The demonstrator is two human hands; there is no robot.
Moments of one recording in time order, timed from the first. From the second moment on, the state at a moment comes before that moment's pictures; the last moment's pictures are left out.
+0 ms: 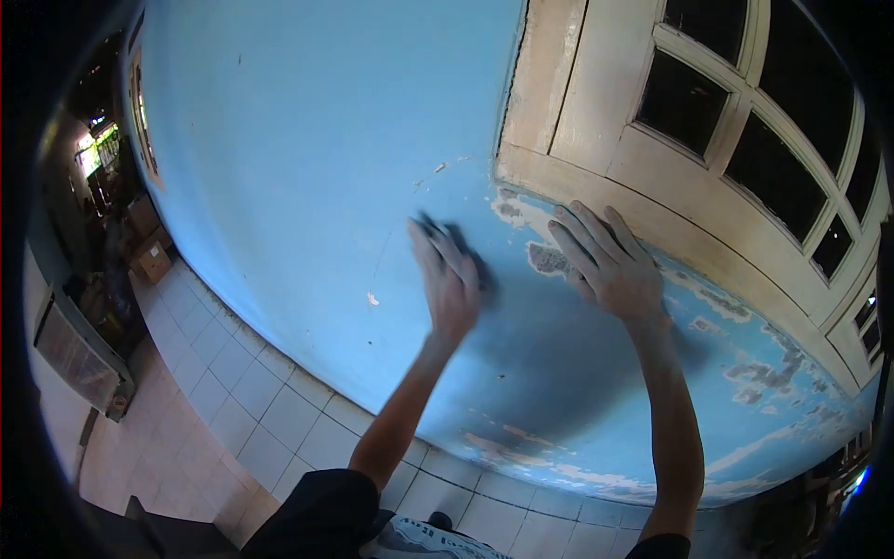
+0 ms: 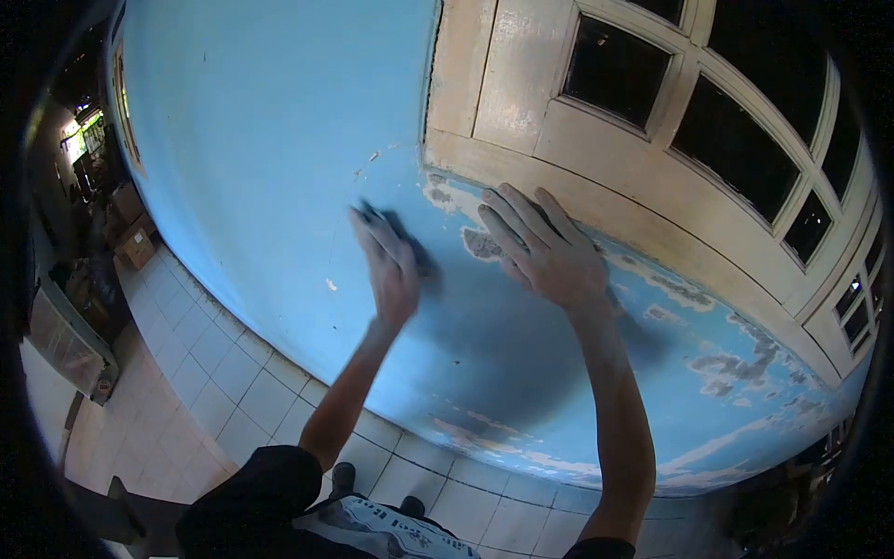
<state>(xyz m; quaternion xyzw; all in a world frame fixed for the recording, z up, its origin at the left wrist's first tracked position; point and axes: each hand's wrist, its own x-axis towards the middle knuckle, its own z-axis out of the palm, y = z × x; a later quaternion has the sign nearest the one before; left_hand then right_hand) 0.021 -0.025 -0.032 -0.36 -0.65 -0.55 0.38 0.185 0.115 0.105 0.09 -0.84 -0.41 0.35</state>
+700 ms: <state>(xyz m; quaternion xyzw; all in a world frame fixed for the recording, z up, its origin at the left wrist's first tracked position) 0.026 -0.010 0.002 -0.39 -0.71 -0.42 0.42 0.184 0.118 0.100 0.09 -0.84 -0.43 0.34</state>
